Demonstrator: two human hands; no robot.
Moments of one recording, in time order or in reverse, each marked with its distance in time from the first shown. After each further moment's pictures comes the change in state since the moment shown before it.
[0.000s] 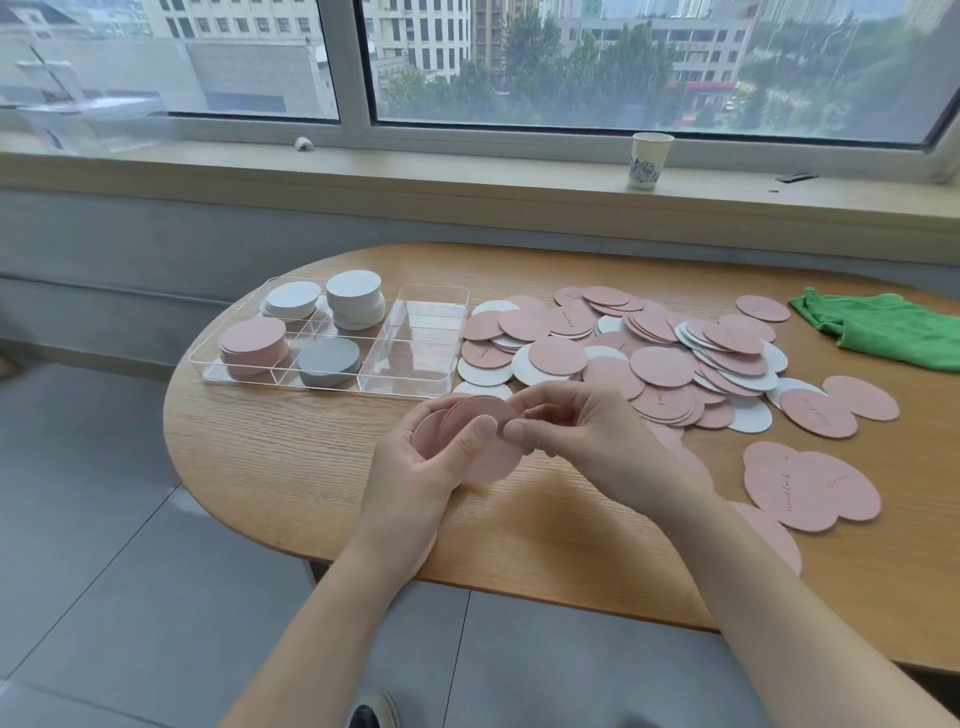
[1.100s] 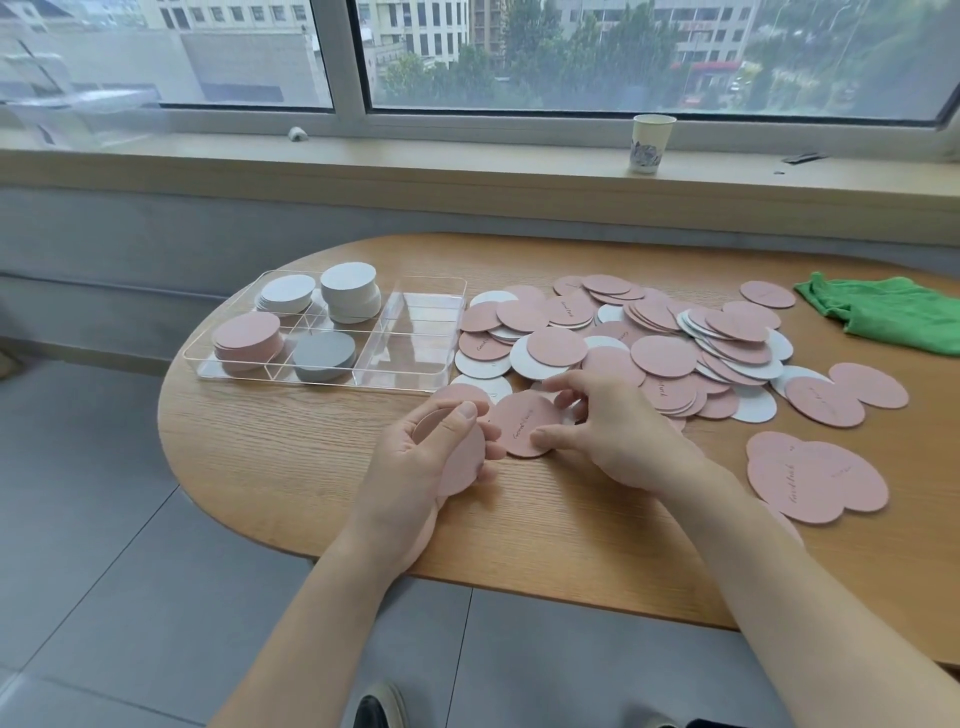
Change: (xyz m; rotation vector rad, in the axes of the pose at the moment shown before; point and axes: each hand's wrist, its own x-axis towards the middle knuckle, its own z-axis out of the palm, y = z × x) left_hand 0.006 0.004 0.003 -0.107 -0.012 -0.179; right_hand 0.020 0.026 -0.023 -0.599 0.141 0.171
